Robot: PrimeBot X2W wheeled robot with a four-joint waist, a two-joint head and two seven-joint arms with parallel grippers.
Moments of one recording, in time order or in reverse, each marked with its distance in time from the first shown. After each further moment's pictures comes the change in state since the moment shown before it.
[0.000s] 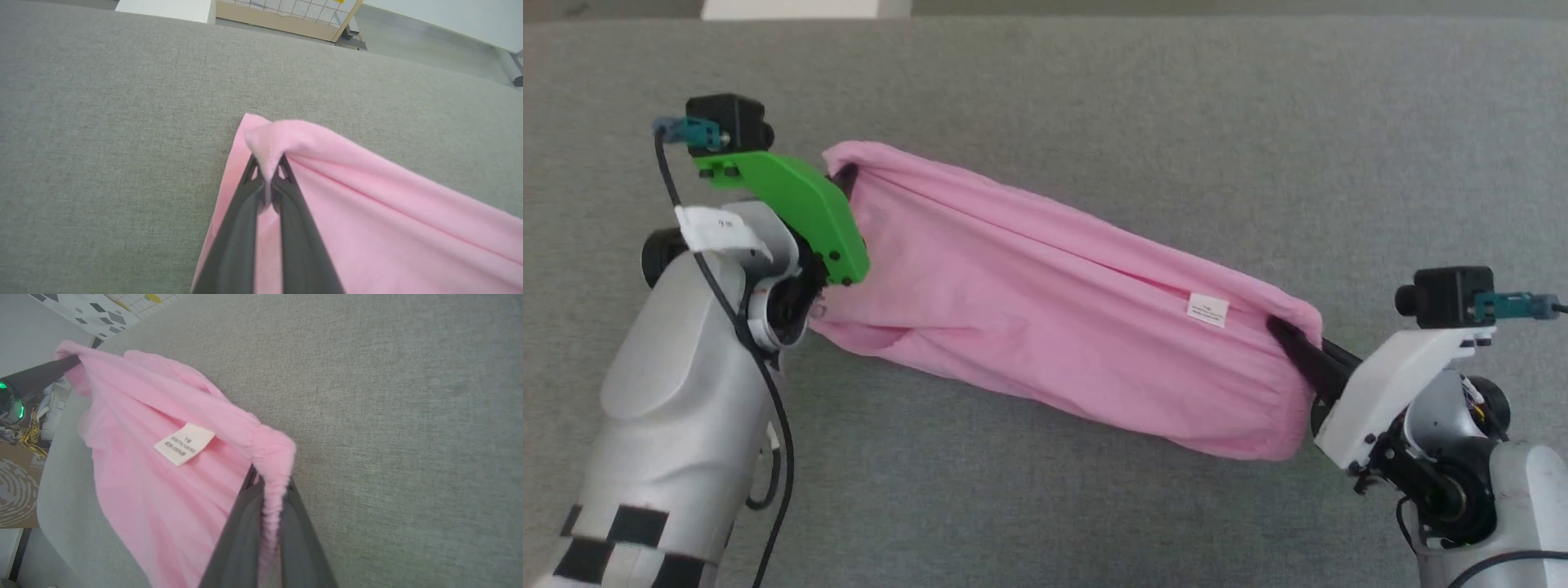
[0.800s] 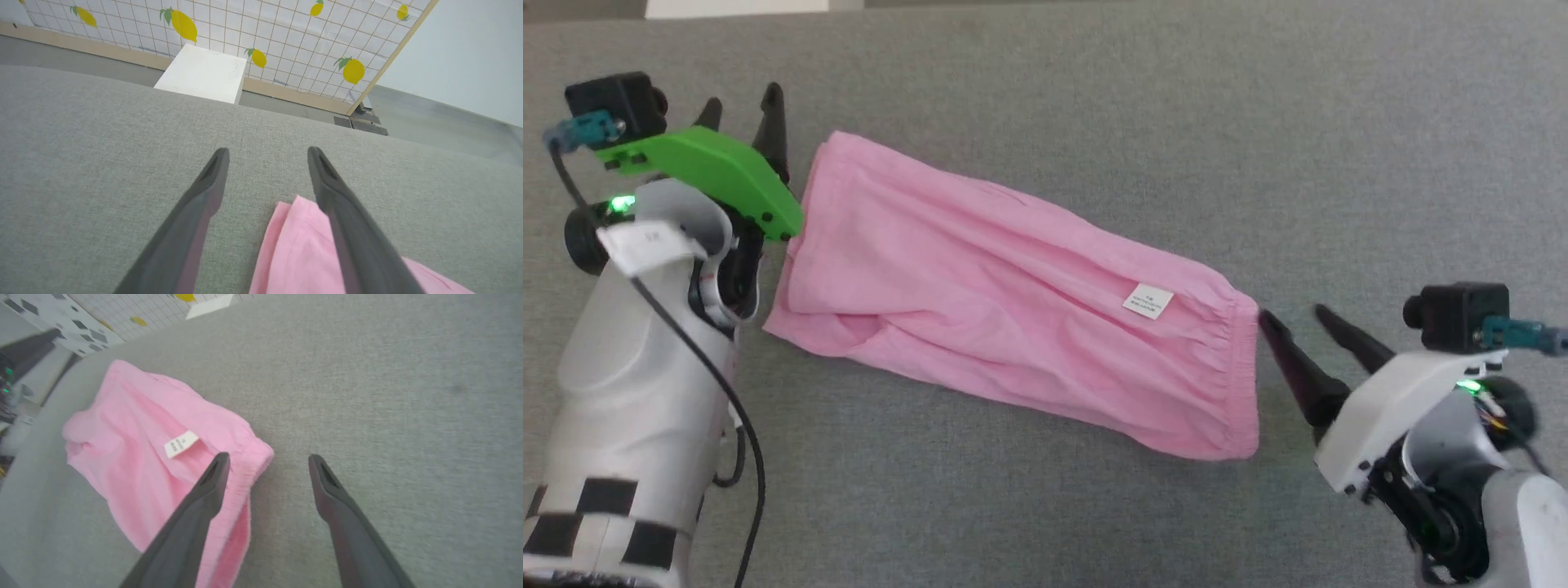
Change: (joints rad) left arm -0.093 0.012 0.068 0.204 0.011 -0.048 -0.358; right arm 0.059 -0.004 0.053 -0.108 -0.096 -0.001 -0.115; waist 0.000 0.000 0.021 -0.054
